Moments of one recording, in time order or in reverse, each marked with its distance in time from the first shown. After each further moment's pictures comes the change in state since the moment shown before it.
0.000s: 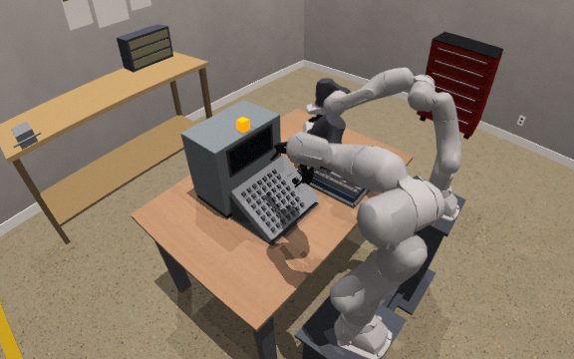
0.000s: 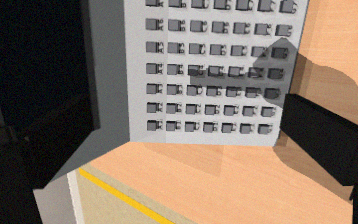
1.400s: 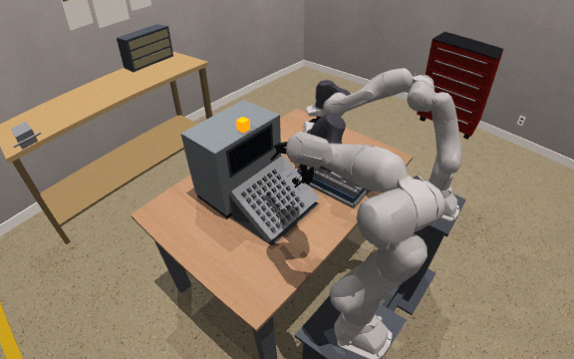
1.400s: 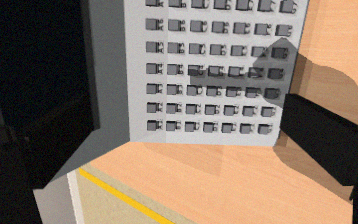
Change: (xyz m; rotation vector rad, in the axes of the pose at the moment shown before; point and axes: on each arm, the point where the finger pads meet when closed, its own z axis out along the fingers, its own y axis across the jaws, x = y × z) left arm 0.000 0.000 0.000 0.000 0.000 0.000; right arm 0.000 0.000 0.011 0.001 0.001 -0.001
